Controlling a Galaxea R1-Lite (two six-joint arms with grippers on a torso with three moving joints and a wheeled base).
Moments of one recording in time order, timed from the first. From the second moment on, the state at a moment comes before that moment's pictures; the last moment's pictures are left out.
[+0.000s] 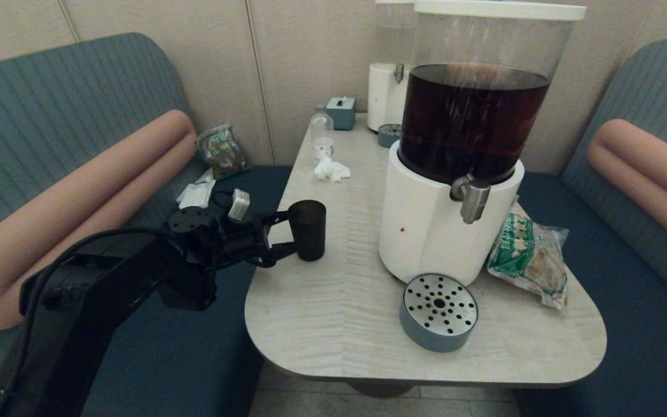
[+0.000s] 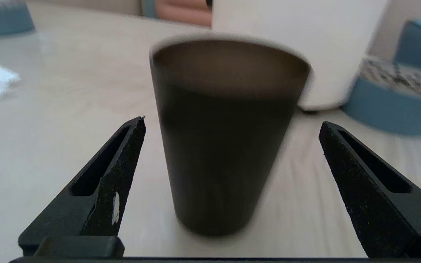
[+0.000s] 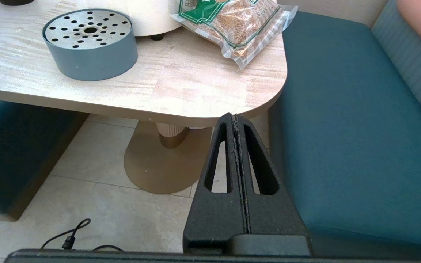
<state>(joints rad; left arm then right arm) -0.09 2.60 -1.46 -1.52 -1.12 -0.24 0.00 0.00 0.00 0.01 0.03 -0.05</state>
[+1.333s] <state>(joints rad) -0.19 2.70 -1.64 -1.52 -0.94 -0.30 0.00 0.00 0.00 0.01 0.03 -0.05</state>
